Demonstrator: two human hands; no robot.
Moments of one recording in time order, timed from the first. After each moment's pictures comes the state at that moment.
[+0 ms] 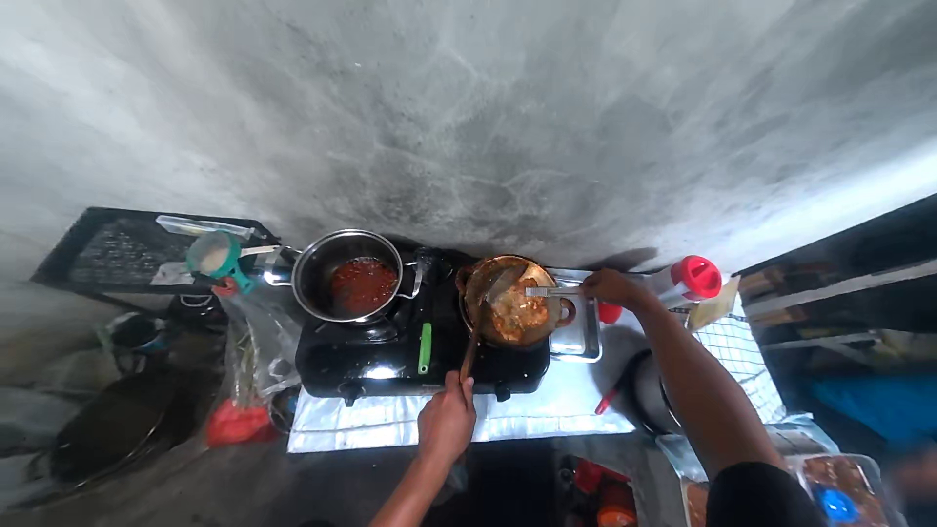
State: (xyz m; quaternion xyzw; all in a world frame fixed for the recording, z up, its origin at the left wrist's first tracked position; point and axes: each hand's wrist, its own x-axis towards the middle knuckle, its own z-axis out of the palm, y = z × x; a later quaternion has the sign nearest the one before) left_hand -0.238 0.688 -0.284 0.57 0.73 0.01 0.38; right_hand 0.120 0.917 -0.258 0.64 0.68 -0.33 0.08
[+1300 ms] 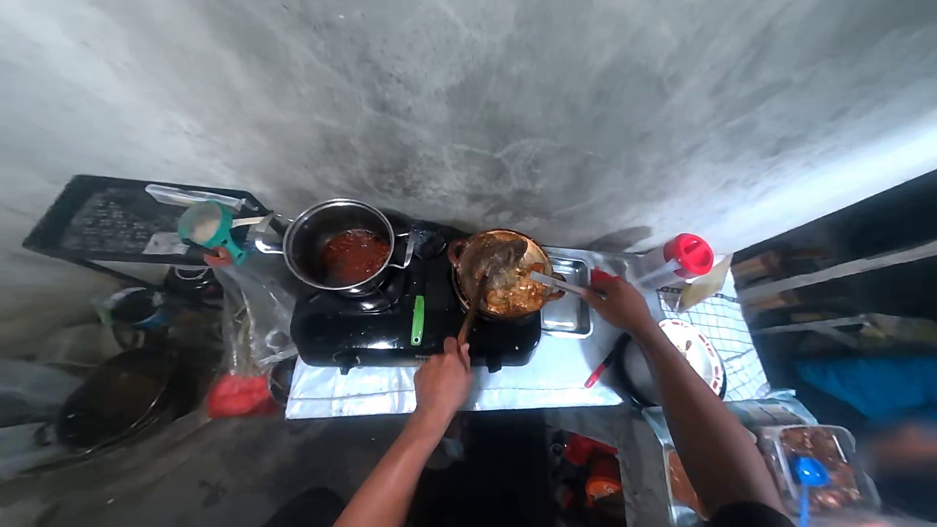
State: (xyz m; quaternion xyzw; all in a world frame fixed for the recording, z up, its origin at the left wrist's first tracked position) left_hand -0.222 0.691 -0.280 0.60 0.73 -0.05 0.31; right_hand 0.112 0.805 -0.242 0.73 0.64 -0.21 0.03
